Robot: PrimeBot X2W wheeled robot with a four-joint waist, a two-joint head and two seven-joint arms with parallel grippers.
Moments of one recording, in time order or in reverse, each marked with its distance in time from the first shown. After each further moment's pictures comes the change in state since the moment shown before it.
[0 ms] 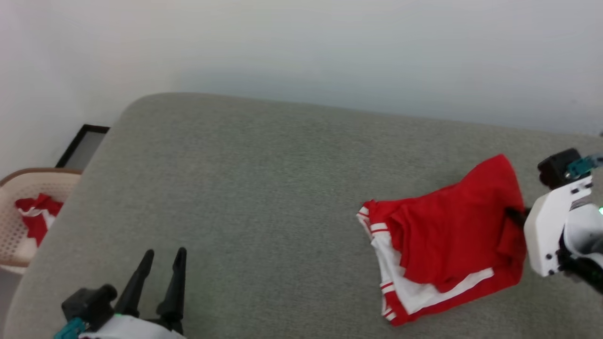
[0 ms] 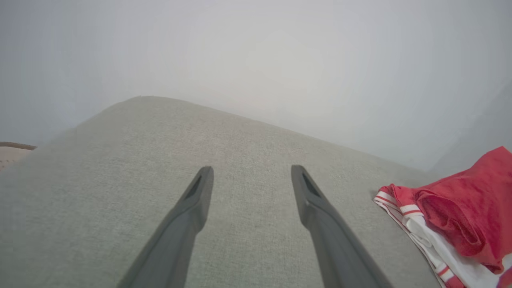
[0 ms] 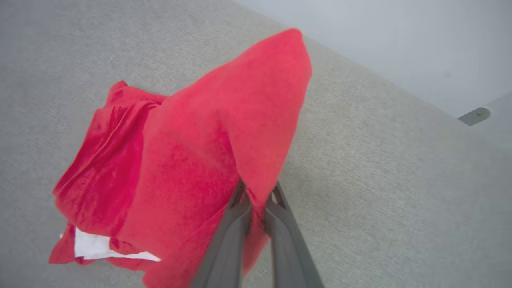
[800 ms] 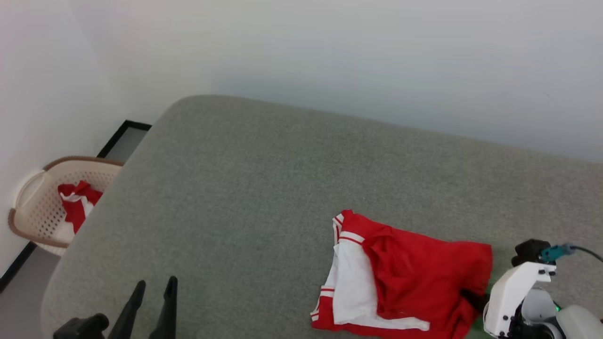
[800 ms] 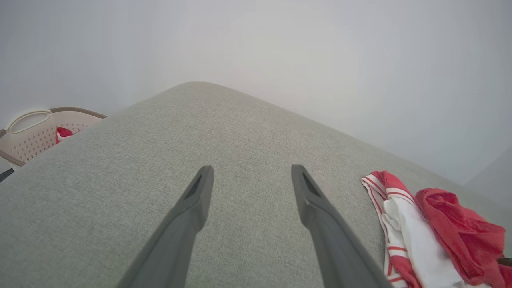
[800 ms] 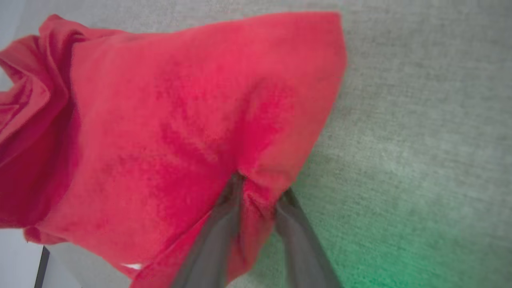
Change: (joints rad) left arm 0.104 -0.011 0.040 -0.030 -0.014 0.011 0.020; right arm 0.134 0.250 -0.087 0.406 0.187 0.000 -0.178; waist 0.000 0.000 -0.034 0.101
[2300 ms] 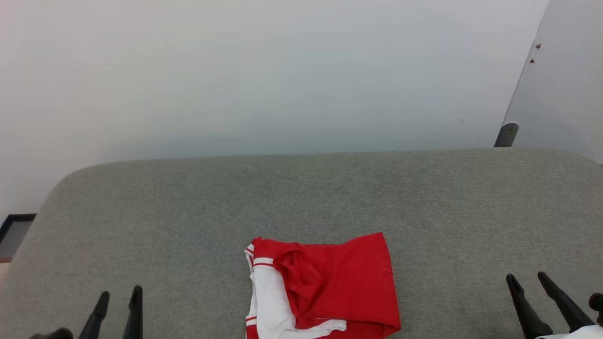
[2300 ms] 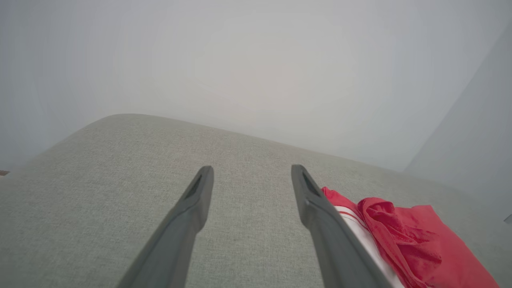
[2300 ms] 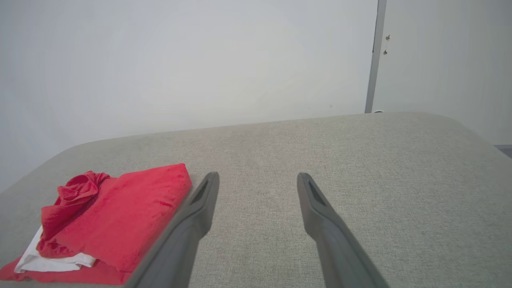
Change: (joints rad) left arm 0.041 0.030 0.092 0.018 0.011 -0.021 -0.029; right arm 0.378 -0.137 -0.092 -0.481 -0.135 -0.001 -0.625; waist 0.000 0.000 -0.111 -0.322
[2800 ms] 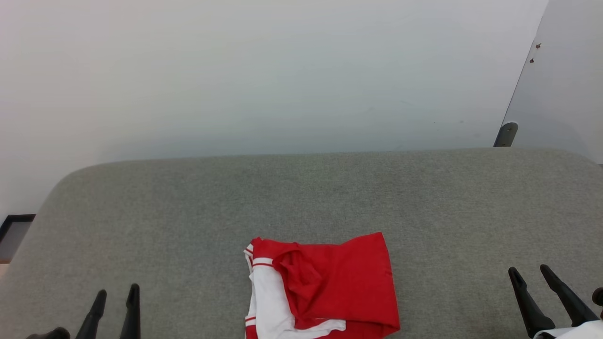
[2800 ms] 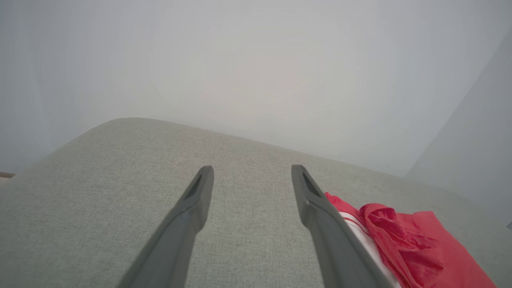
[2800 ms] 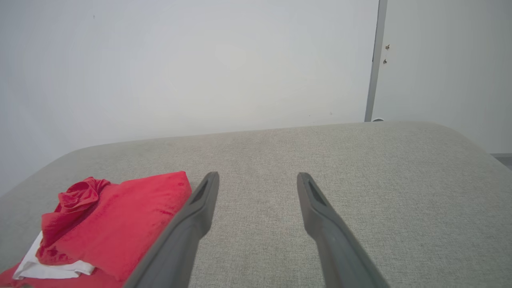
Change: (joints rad) left arm 0.000 -0.005 0.016 -0.010 0.001 0.000 0.000; right arm -0.014 -0.007 0.000 -0.005 0.000 0.000 -0.007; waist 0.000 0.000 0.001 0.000
